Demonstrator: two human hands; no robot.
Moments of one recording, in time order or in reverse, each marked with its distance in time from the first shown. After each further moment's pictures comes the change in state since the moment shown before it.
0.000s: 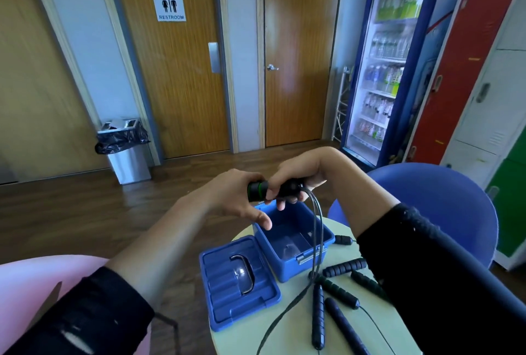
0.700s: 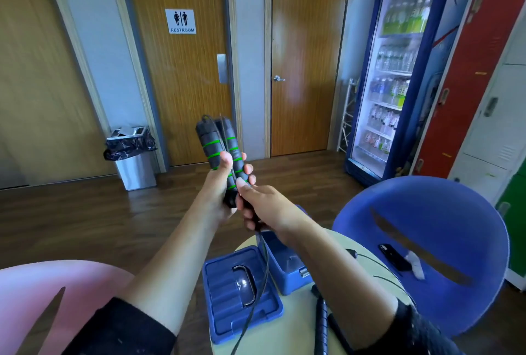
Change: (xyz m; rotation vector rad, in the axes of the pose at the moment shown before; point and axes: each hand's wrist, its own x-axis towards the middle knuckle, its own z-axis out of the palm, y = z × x) left_hand 0.002 0.006 0.004 -1.713 0.409 0.044; right_hand 0.014 -0.017 0.102 0.510 0.570 -0.495
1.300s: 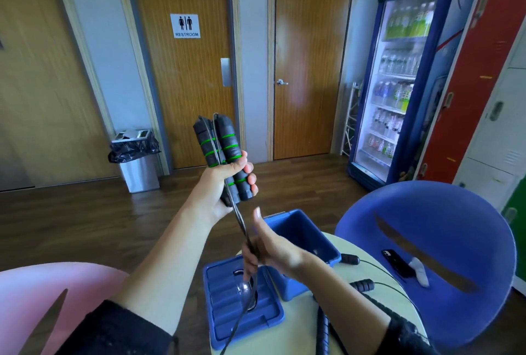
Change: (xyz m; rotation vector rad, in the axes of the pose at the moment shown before) left_hand -0.005 0.020 0.012 0.025 -0.014 -0.039; right_hand 0.011 0.075 -0.008 -0.056 -0.363 0.081
